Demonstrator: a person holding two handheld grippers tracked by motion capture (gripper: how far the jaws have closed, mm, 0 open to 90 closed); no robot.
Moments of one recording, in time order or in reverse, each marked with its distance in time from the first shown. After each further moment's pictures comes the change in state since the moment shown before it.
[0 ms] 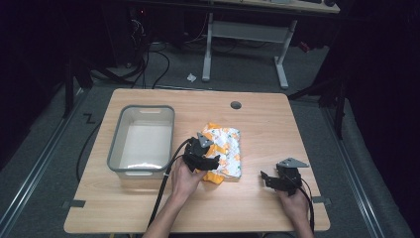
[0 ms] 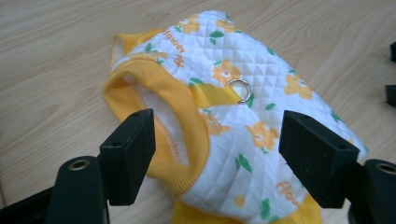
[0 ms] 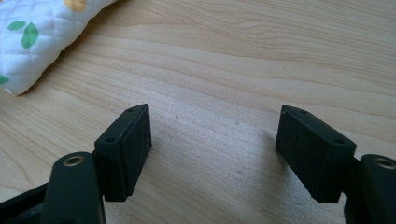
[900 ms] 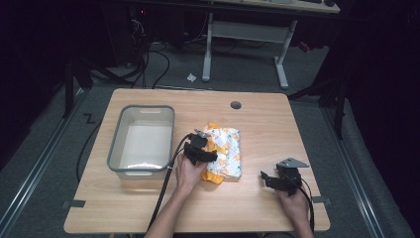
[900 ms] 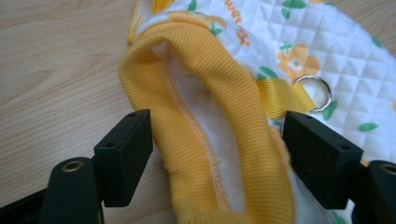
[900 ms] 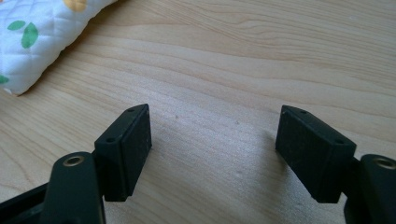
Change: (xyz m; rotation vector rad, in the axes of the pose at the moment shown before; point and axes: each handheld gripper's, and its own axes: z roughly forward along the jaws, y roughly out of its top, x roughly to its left) left arm 0.024 -0.006 0.052 0.088 0.047 -0.151; right arm 0.000 0.000 0.000 0.000 0.000 0.000
